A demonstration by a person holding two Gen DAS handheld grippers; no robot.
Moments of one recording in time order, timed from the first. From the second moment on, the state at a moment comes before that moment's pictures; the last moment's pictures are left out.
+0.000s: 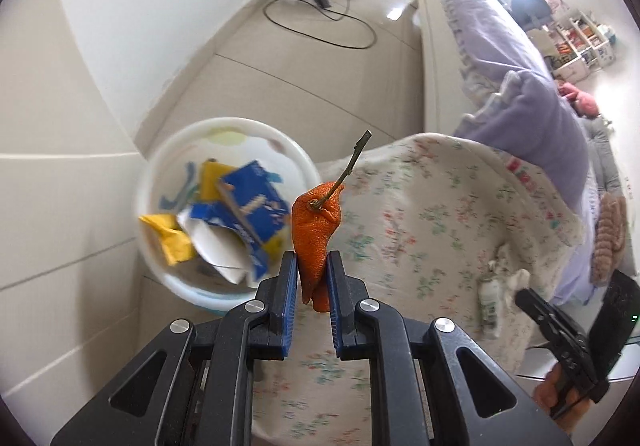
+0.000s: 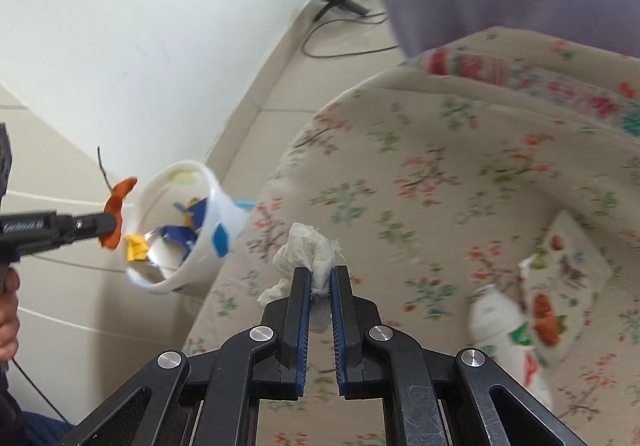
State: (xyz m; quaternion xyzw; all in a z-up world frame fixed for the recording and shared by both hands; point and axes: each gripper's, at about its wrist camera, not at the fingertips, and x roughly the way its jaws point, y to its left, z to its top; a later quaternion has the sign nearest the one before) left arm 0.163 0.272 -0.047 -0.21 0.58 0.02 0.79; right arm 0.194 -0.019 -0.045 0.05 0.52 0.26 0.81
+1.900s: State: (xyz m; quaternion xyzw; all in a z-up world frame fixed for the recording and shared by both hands) left arm 0.176 0.276 -0.064 -0.30 0.59 0.06 0.75; right arm 0.217 0.070 -0.068 0.06 0.55 0.27 0.79
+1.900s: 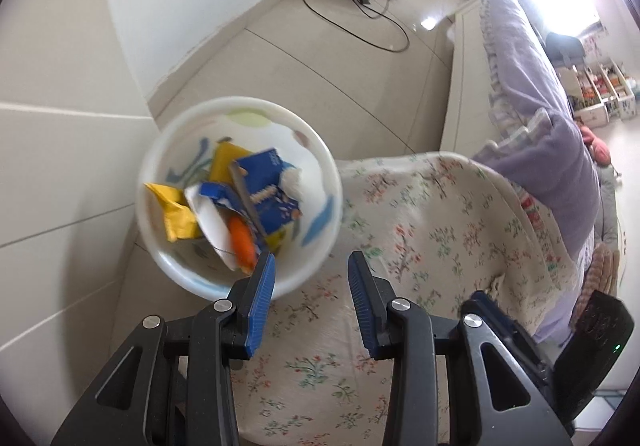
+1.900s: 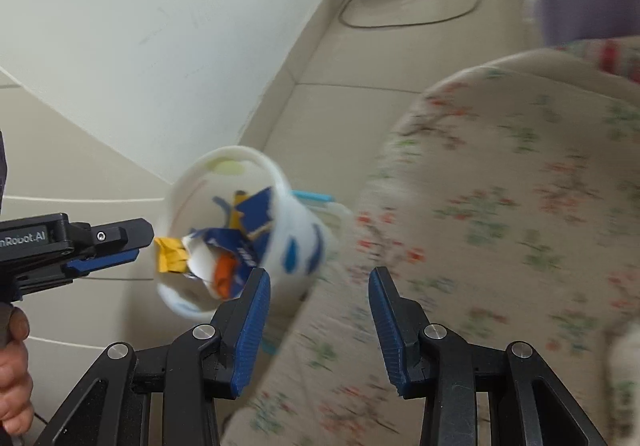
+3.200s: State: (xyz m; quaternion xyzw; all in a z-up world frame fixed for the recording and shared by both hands) left arm 0.212 -0.025 -0.127 -0.27 0.62 -0.11 0.73; right arm 0.221 -0.231 -0.077 0.24 0.58 0.08 0.77
